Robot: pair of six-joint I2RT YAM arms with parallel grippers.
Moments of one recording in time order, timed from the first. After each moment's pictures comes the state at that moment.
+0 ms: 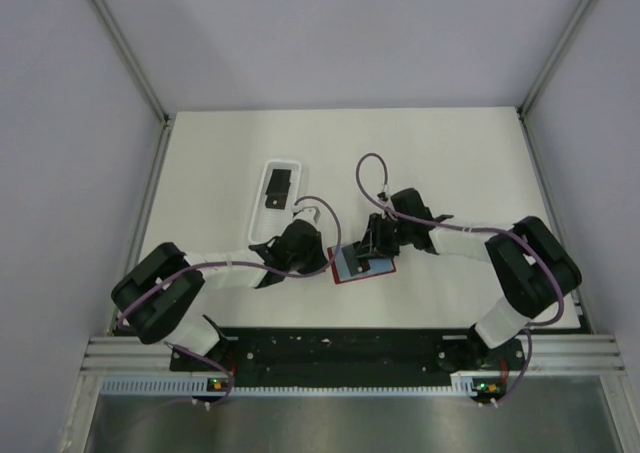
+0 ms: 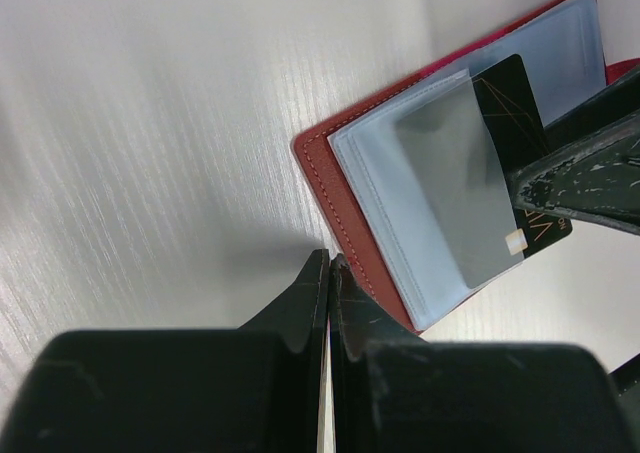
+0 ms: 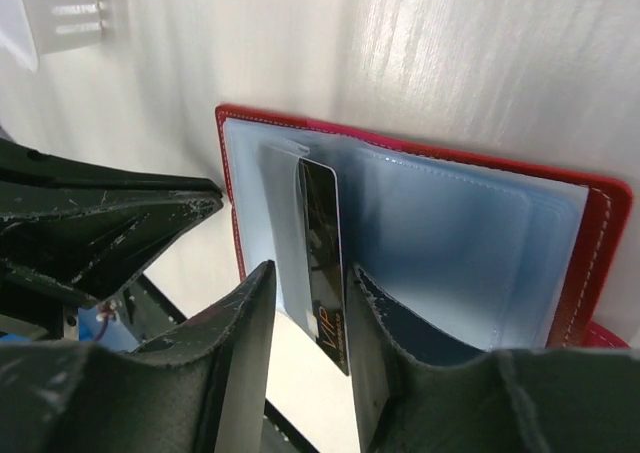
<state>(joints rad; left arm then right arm) -0.81 1.49 0.58 0.13 -0.04 -0.71 0.54 1.62 0.71 0.03 -0.48 0.68</state>
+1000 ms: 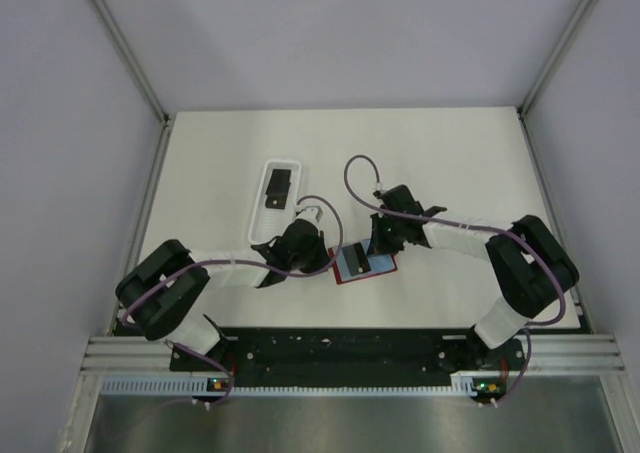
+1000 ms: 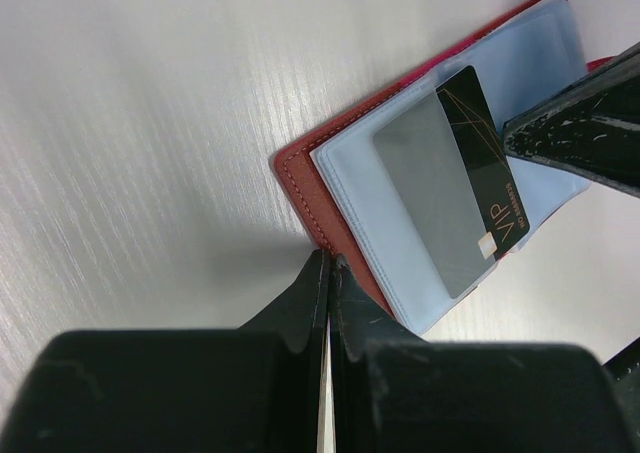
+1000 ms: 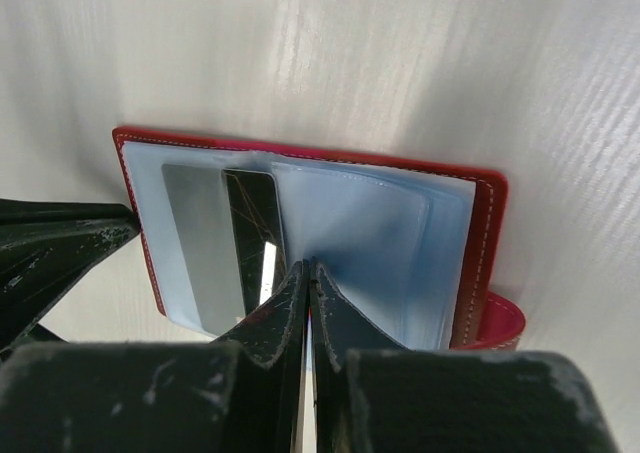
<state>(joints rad) -0.81 1.52 0.58 0.19 -0.01 -0.71 0.58 1.61 0.83 -0.23 -0.22 0.51</state>
